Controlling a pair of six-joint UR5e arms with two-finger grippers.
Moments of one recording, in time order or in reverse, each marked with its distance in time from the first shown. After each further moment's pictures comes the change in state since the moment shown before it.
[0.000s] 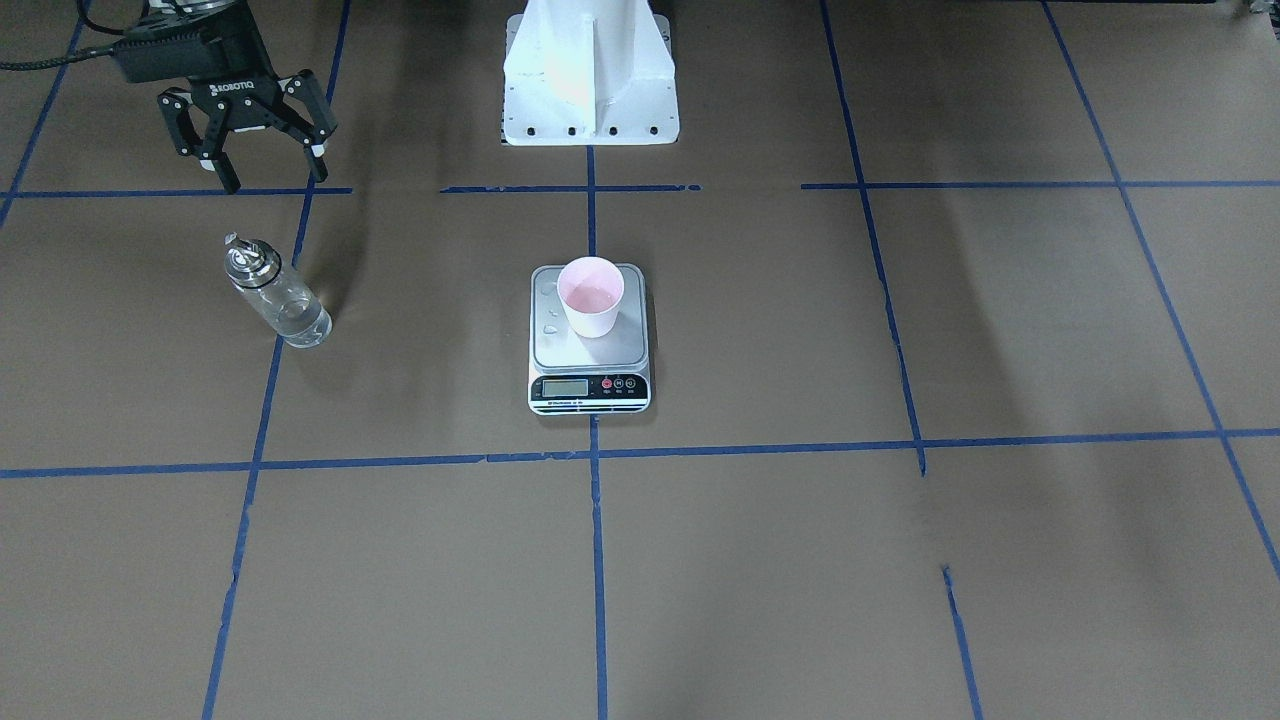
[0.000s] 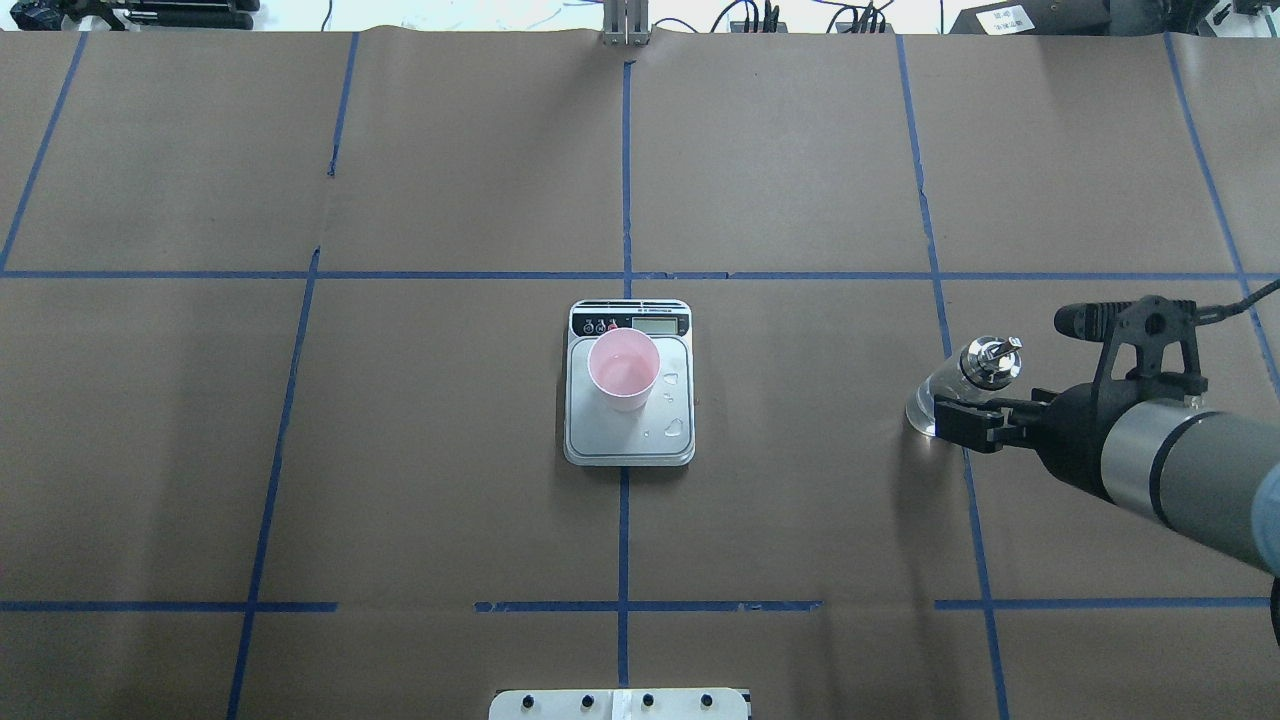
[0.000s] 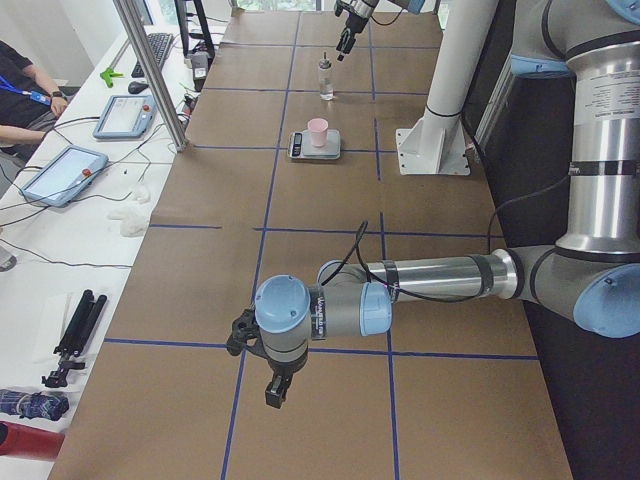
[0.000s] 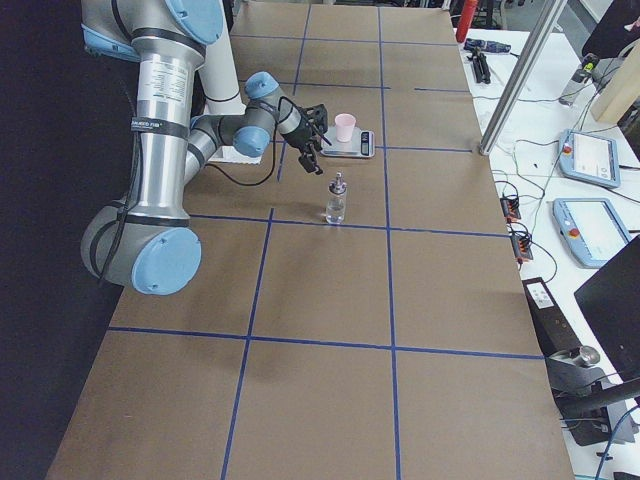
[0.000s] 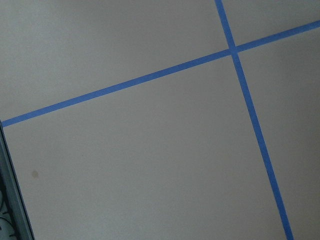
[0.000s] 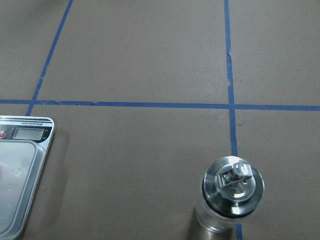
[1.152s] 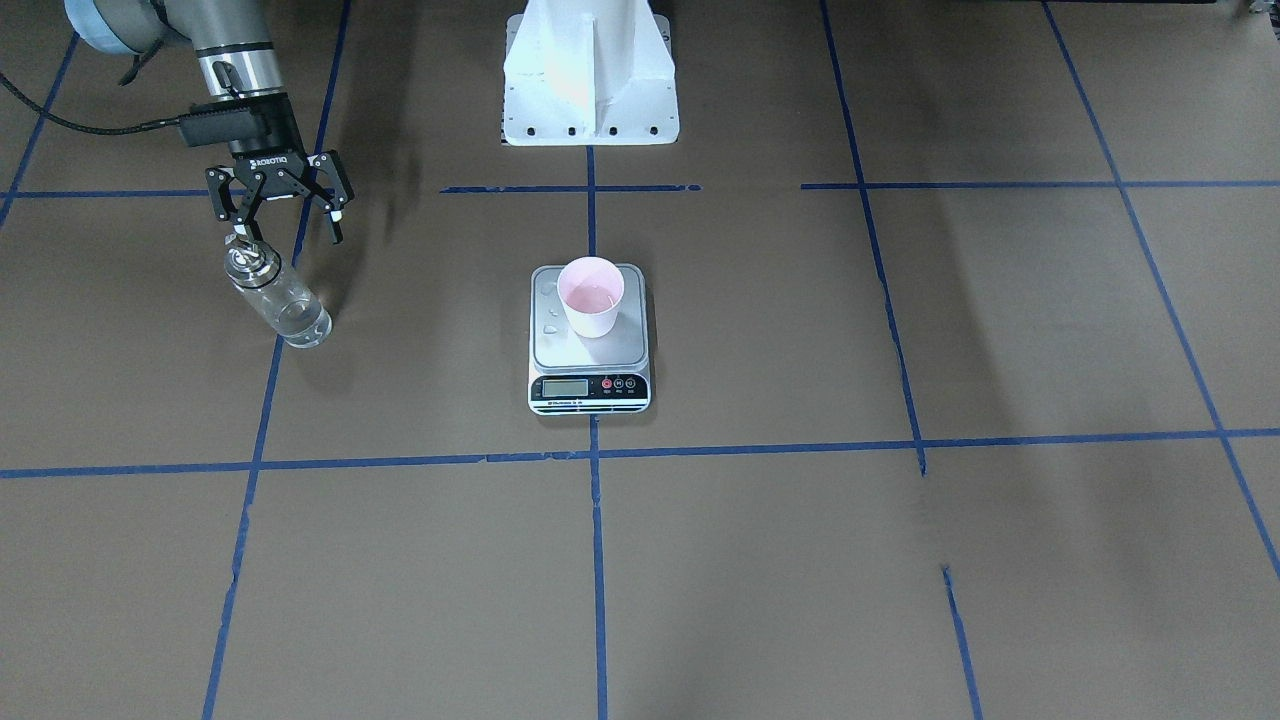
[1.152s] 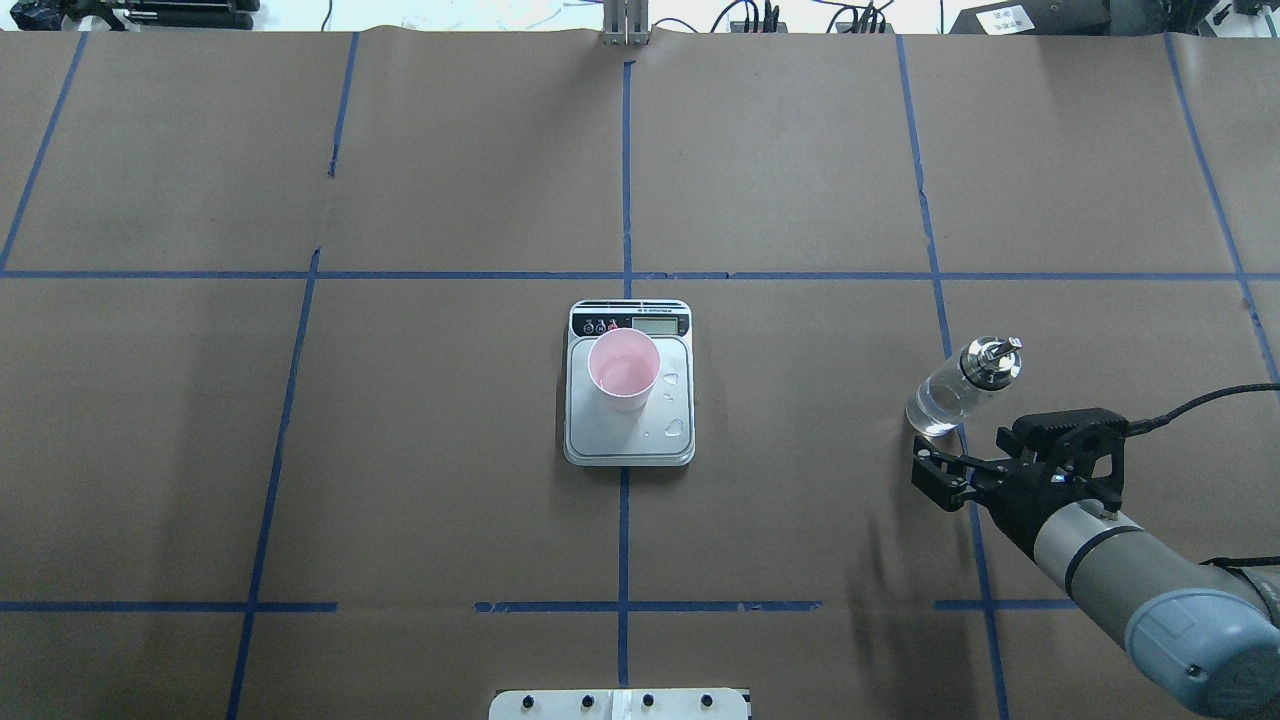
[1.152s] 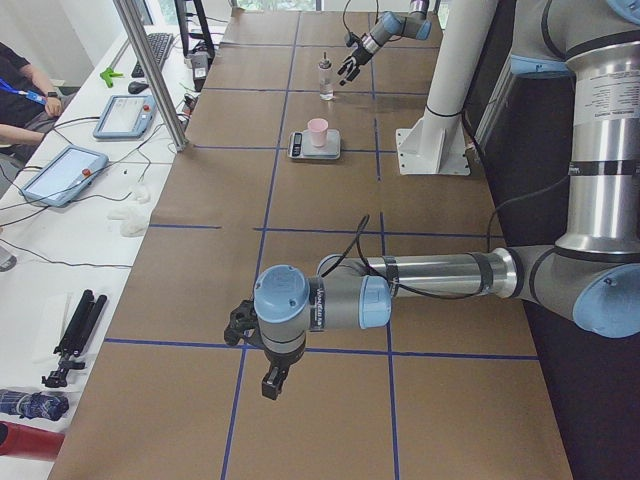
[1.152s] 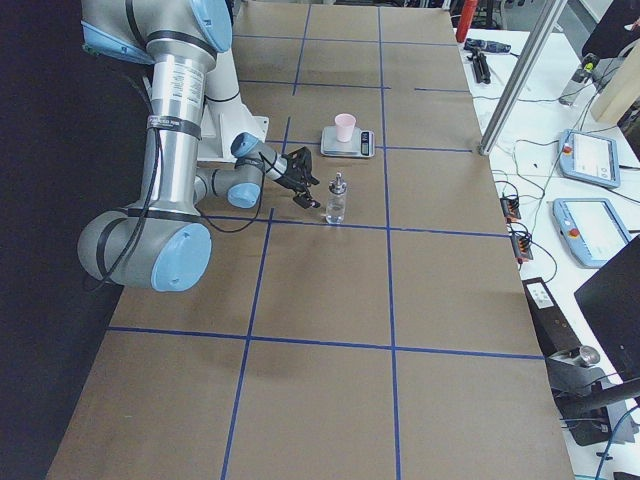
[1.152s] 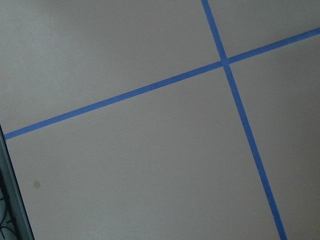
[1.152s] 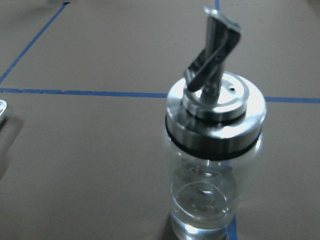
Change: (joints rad) left arm 0.001 -0.001 -0.032 0.002 -0.014 -0.004; right arm -0.188 -0.039 -0.322 0.372 -0.360 0.049
